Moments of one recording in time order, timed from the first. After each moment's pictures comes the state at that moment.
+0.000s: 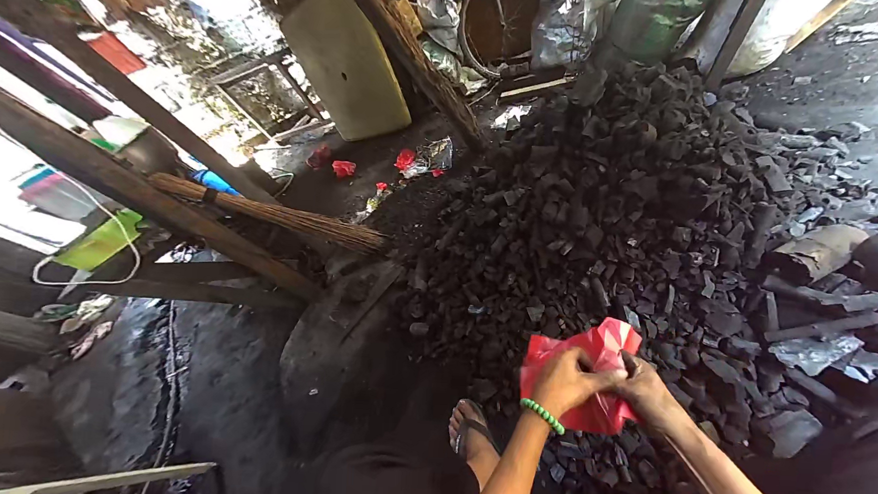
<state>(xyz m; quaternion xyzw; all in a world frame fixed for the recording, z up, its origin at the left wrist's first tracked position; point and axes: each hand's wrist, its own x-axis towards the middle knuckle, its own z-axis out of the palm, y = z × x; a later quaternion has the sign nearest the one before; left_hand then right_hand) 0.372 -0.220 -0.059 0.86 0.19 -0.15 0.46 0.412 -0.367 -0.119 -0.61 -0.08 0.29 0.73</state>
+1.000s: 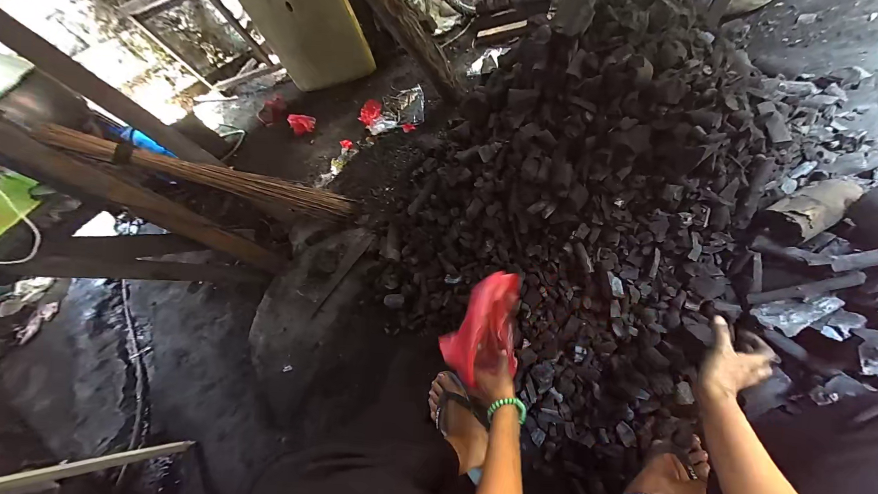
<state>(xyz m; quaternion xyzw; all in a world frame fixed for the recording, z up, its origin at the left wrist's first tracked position) 0.333 -0.195 -0.197 0.66 0.60 0.09 0.44 0.466 -0.455 -0.216 -0.74 0.34 -0.06 0.58</state>
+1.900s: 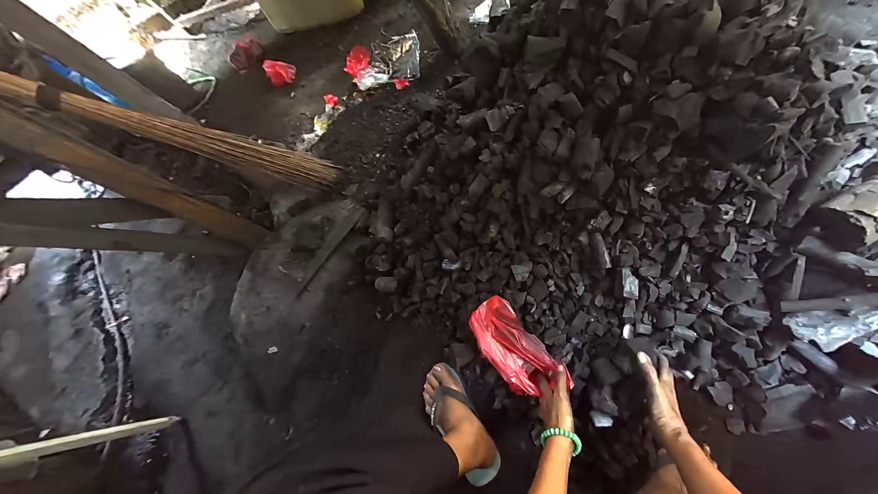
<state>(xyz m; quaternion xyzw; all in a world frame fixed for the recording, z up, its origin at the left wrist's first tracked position) 0.336 -0.265 -0.260 0.61 0.53 -0.04 0.58 0.407 -0.410 -0.282 -0.78 0.15 0.21 0.58</state>
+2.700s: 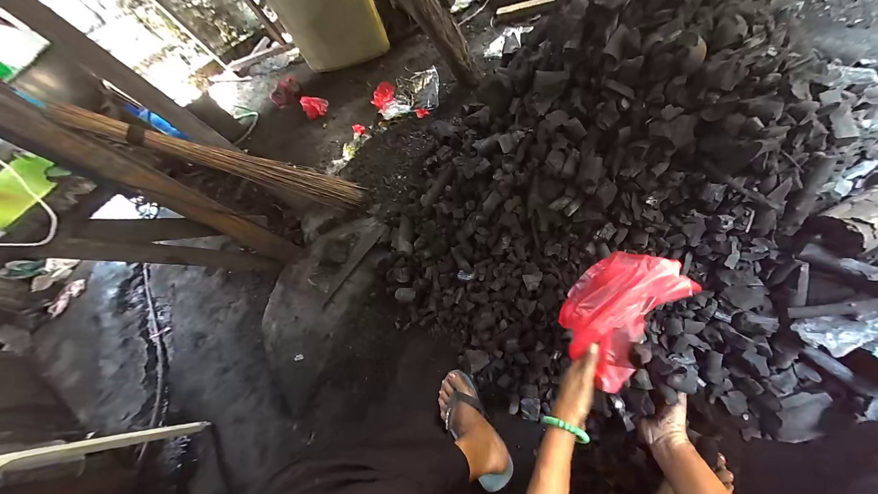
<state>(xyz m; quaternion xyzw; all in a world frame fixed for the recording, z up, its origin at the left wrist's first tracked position) 0.358 -0.255 -0.149 0.65 0.33 -0.06 0.69 0.391 -0.375 -0.253 -0.34 0.39 0.16 0.84</state>
